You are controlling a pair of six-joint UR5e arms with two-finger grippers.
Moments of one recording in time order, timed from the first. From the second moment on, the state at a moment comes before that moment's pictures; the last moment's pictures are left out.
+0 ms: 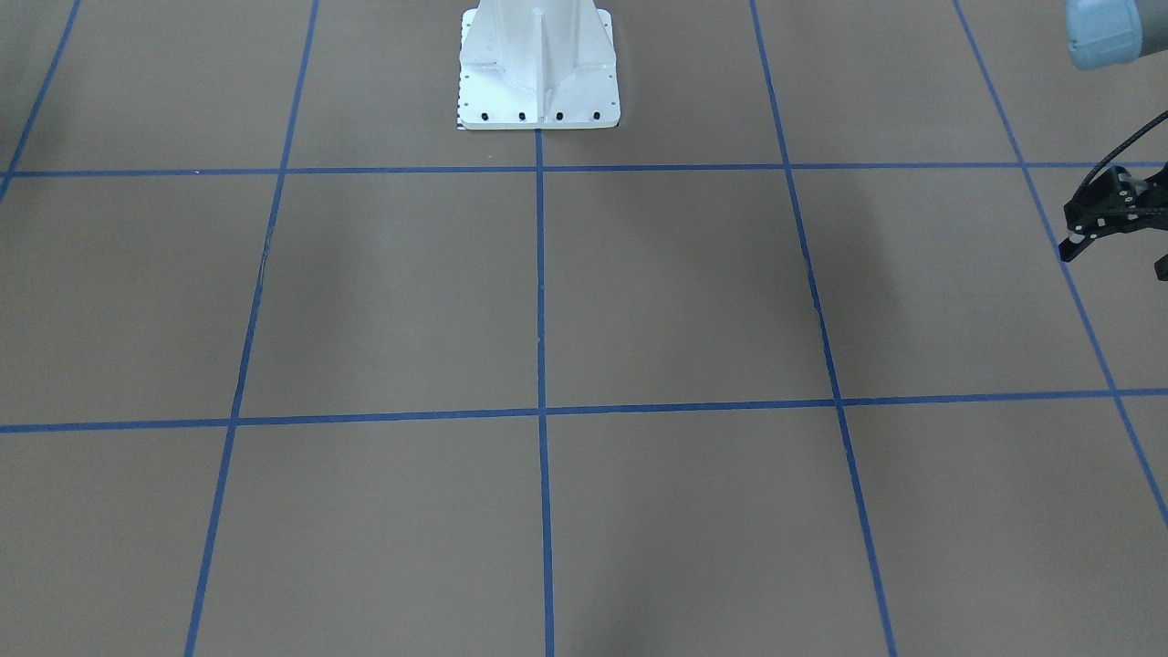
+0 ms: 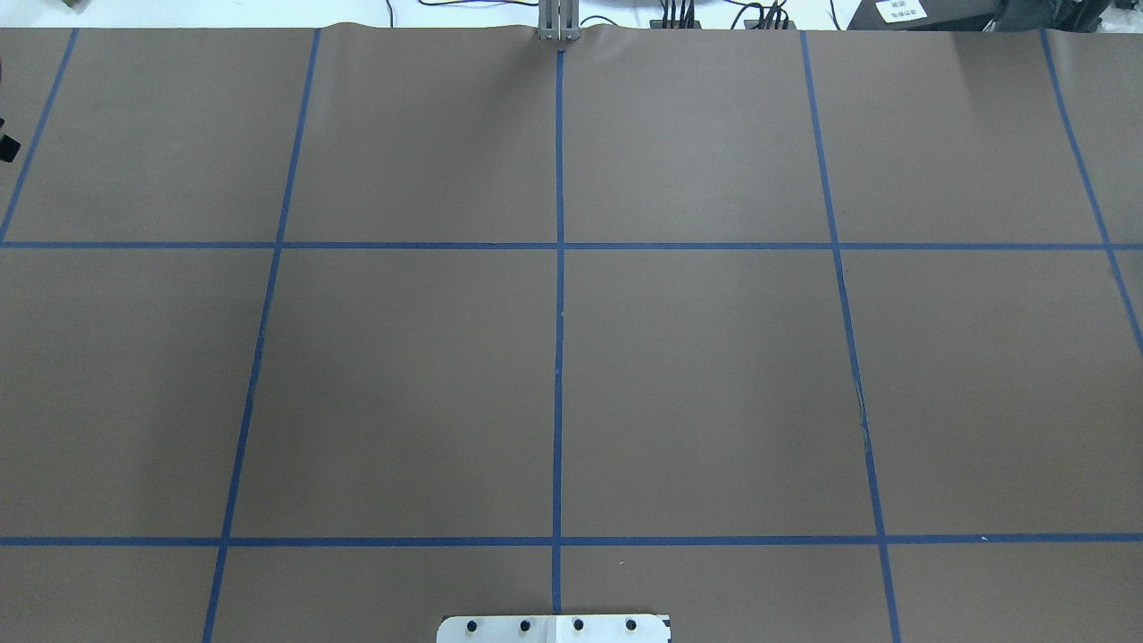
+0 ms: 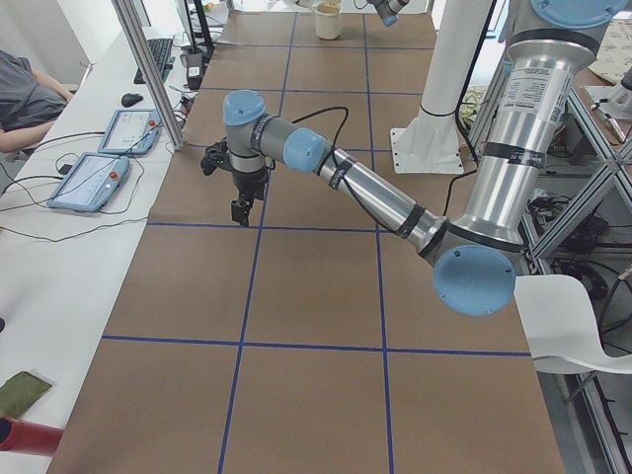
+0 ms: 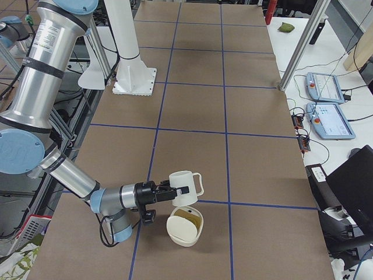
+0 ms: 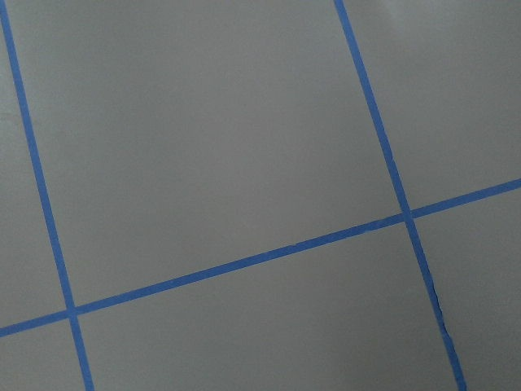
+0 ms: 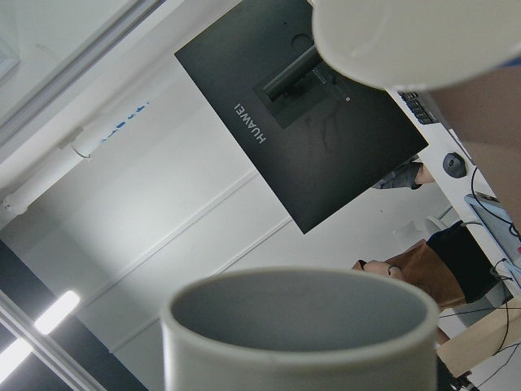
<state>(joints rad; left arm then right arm) -1.32 -1.81 -1.91 -1.39 -2.29 -0.16 1.01 -1.92 1.06 1.12 1.09 2.83</state>
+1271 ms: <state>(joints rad) -1.32 -1.80 -1.90 -1.38 -2.29 -0.16 1.05 -1.94 1.18 0.94 1.53 1.56</state>
